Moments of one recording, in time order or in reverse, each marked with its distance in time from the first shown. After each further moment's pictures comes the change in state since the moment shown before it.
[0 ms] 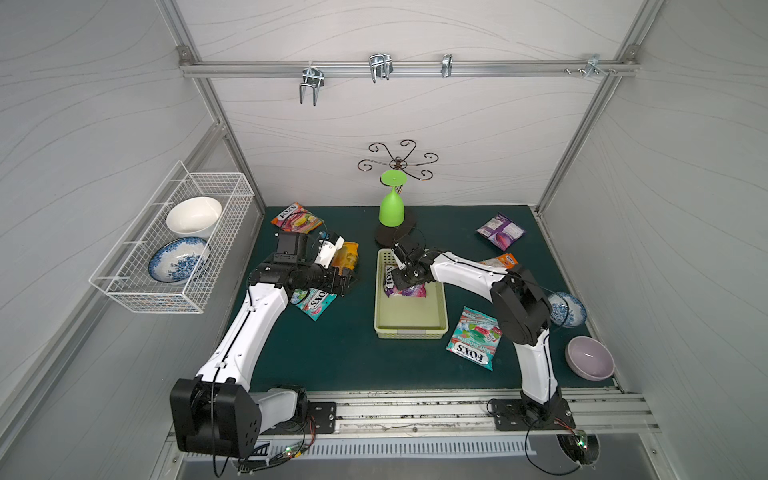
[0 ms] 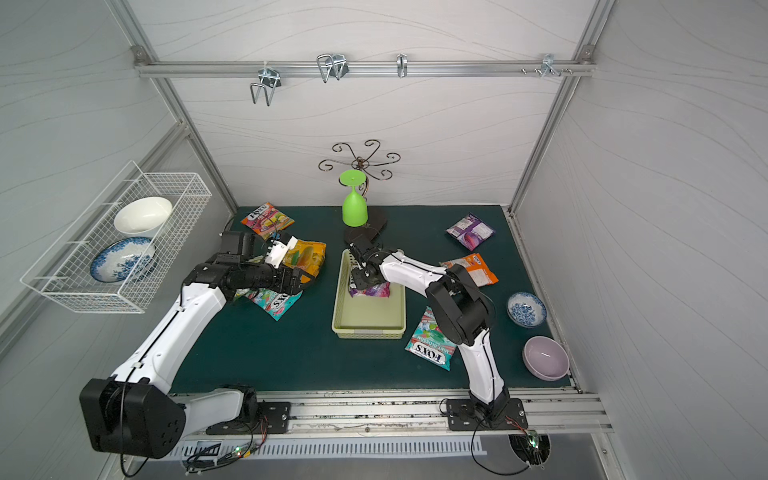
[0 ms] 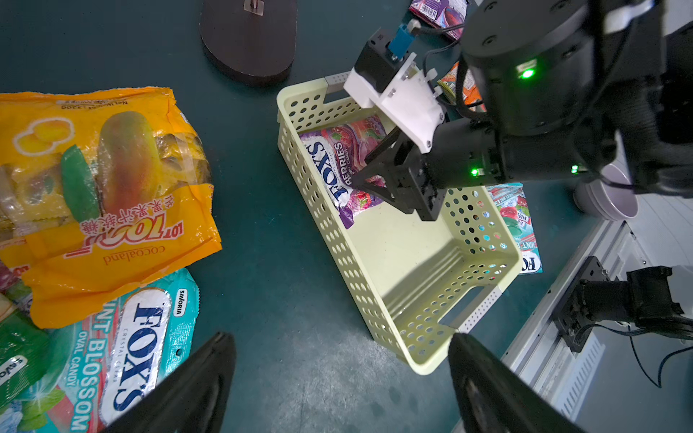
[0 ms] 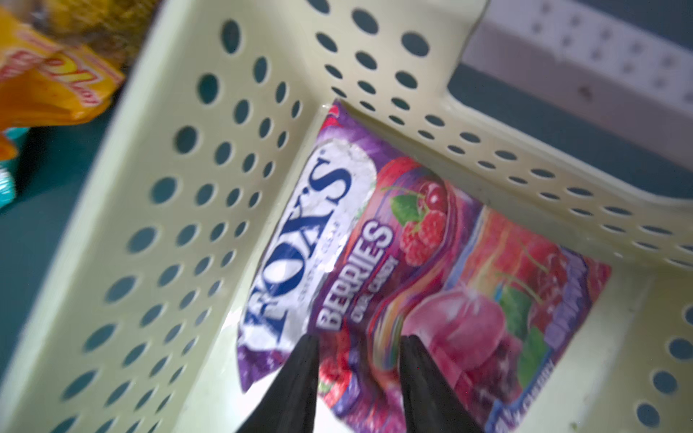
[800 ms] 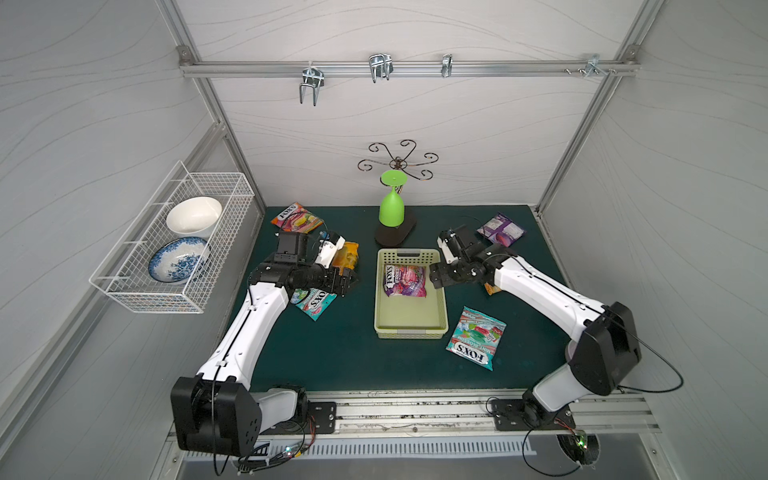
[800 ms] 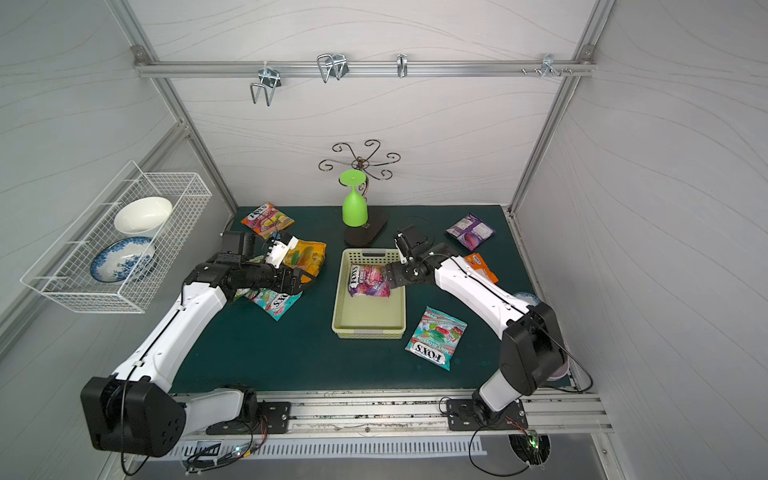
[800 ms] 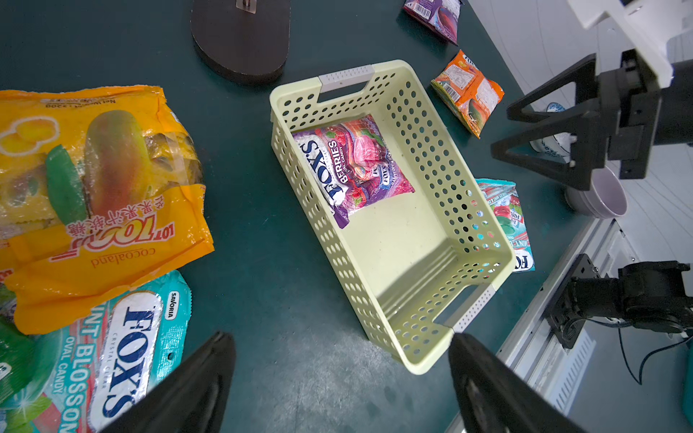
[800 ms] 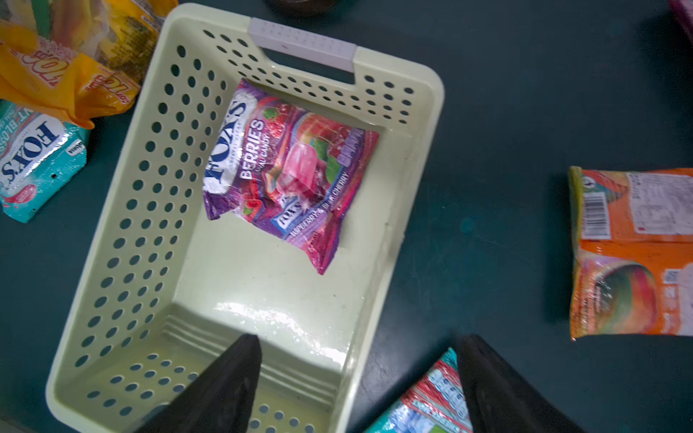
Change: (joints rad) left arm -0.001 0.007 0.000 0.000 0.019 -0.001; right arm -0.180 -0.528 -0.296 -0.185 0.003 0.002
